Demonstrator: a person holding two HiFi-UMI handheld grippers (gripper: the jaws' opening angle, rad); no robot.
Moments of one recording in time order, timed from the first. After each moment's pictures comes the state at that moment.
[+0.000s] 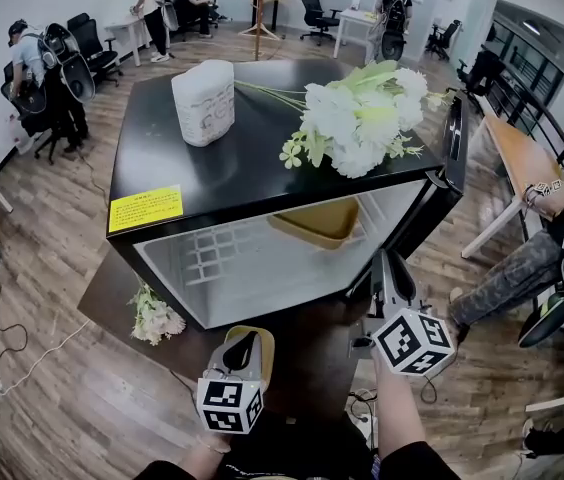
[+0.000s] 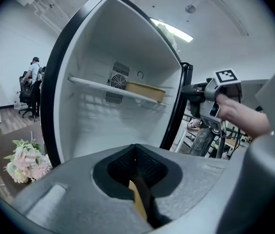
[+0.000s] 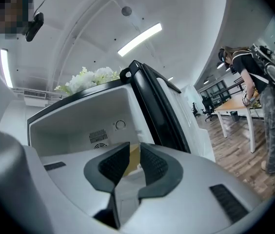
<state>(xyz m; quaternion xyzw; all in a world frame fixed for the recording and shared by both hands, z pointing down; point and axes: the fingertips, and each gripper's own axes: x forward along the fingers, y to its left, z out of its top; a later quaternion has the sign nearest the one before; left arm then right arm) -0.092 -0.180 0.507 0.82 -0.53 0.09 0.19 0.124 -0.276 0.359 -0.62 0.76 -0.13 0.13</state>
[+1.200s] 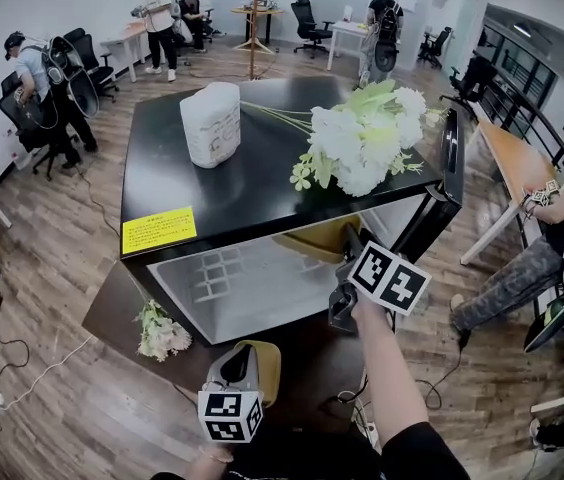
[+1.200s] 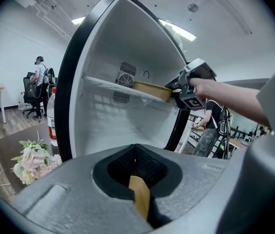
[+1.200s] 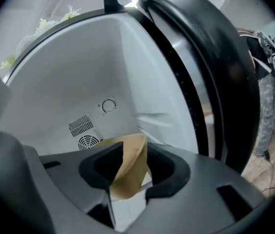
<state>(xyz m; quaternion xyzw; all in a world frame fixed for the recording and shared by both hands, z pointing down) -0.117 -0.183 0.515 0.81 -0.55 0.09 0.19 0.088 -0.366 0.380 -0.65 0.71 -0.27 0.04</state>
